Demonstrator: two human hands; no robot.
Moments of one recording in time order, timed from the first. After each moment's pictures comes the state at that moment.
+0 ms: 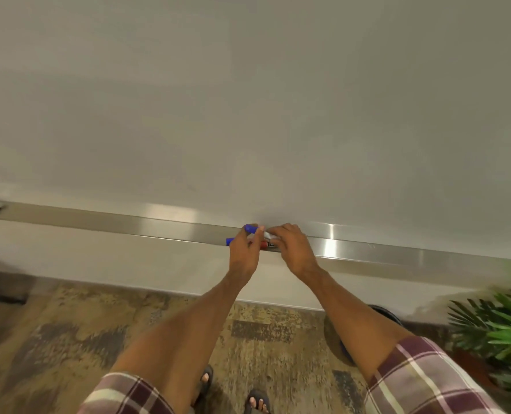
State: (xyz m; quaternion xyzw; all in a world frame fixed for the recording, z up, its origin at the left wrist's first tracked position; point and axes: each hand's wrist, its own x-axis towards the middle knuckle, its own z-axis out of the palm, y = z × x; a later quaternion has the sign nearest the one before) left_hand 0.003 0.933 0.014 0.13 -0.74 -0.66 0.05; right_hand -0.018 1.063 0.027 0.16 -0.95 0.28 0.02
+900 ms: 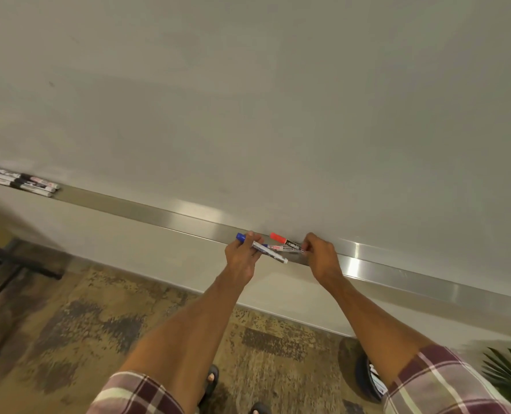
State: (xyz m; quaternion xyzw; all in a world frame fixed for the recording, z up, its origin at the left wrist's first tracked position) left_hand -0.001 0.881 0.018 0.32 -0.36 -0.88 0.03; right_hand -0.032 1.063 0.025 0.06 -0.93 0.35 -0.04
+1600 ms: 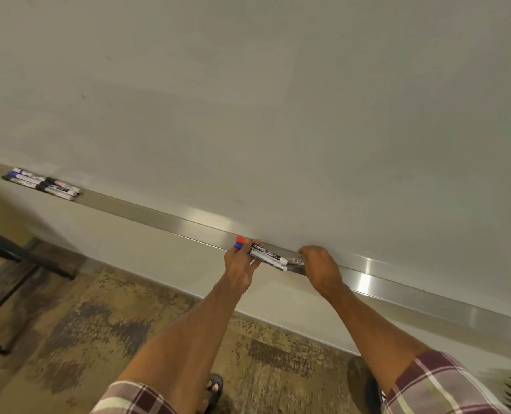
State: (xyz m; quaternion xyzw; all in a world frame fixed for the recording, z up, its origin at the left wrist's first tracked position) left_hand -0.001 0.850 0.015 0.32 -0.38 -0.87 0.03; right_hand -0.049 1.035 0.020 0.15 -0.97 0.17 -0.05
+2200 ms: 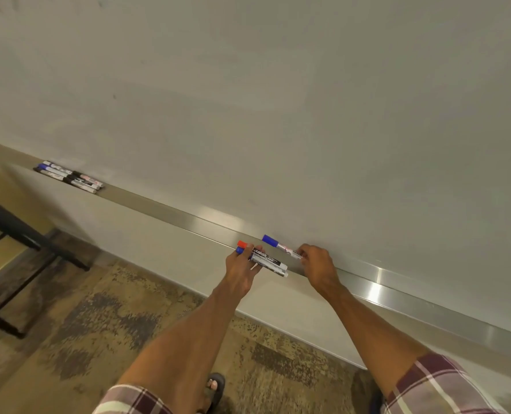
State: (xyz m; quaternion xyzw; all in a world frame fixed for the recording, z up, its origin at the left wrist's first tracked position) left_hand 0.017 0.833 0.015 0.34 -0.37 -0.86 0.04; right_hand -0.048 1.008 0.029 0.15 -0.95 0.25 -0.07
